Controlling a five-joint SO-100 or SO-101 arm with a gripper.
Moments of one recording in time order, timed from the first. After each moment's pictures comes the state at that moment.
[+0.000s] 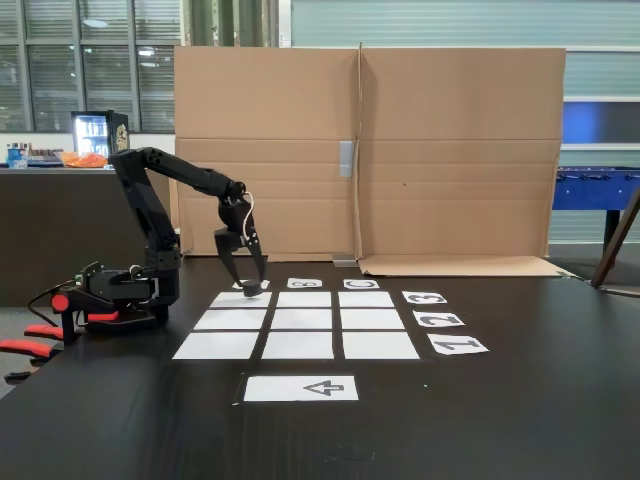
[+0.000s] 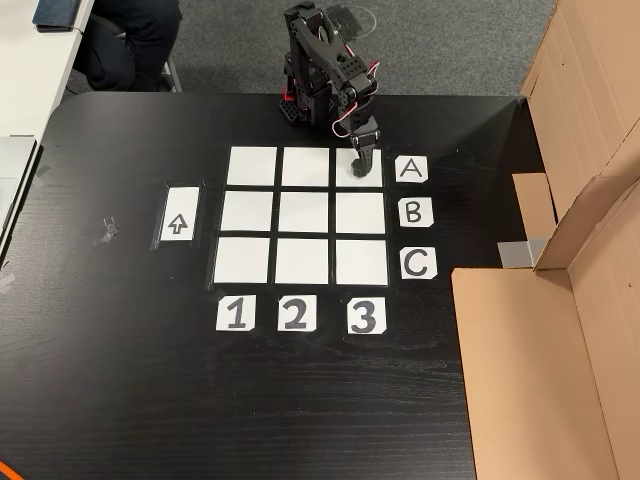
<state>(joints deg) -46.1 109.8 134.6 57.4 21.1</state>
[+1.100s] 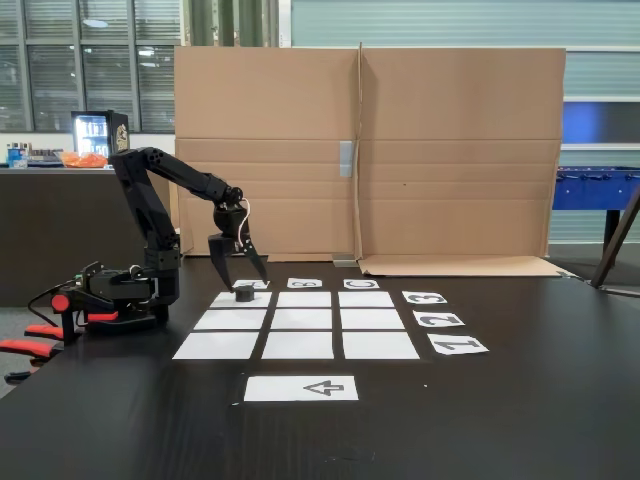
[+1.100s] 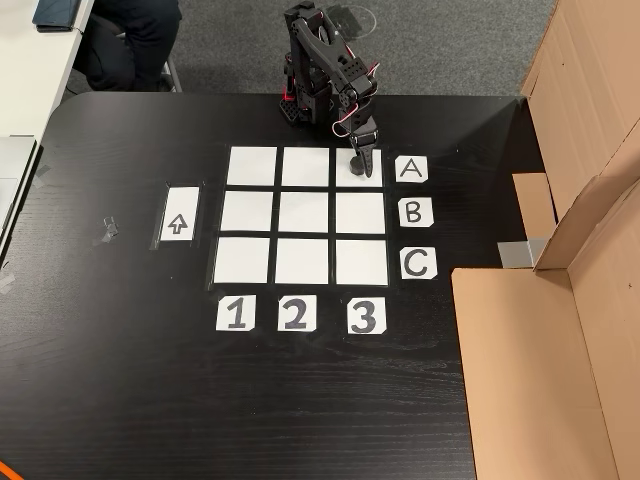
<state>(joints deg) -46.9 109.6 137.9 56.7 22.3</state>
